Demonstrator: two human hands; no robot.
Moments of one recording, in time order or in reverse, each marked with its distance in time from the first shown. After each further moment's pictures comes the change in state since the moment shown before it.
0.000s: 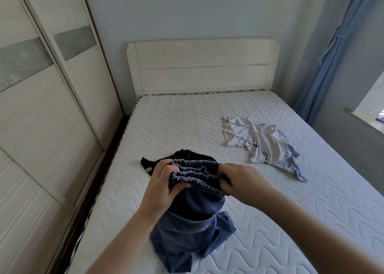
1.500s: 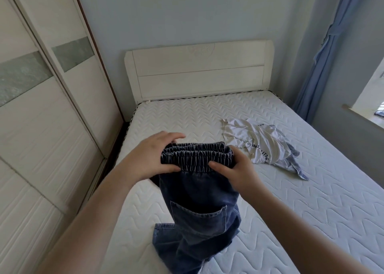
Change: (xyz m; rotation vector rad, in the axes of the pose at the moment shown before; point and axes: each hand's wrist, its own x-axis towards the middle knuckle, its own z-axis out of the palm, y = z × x) left_hand 0.104 0.039 -0.068 0.244 -0.620 -0.139; right_hand 0.009 -0.001 0.007 1.134 0.427 0.168
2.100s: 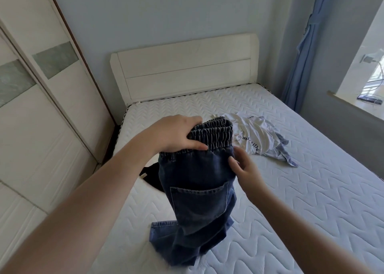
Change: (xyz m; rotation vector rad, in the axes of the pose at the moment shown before) left_hand 0.080 0.081 0.002 0.324 -0.196 0.136; right_hand -0.027 0.052 -0.049 0.142 0.143 0.100
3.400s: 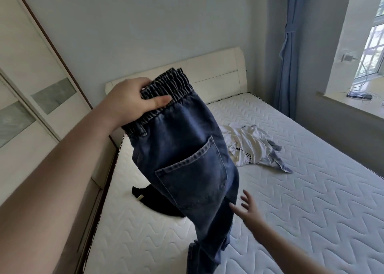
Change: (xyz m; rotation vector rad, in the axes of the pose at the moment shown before) left_hand 0.033 0.058 -0.108 -0.265 0.439 -0.221; right_hand -0.033 0.128 -0.101 0.010 0.114 0.477
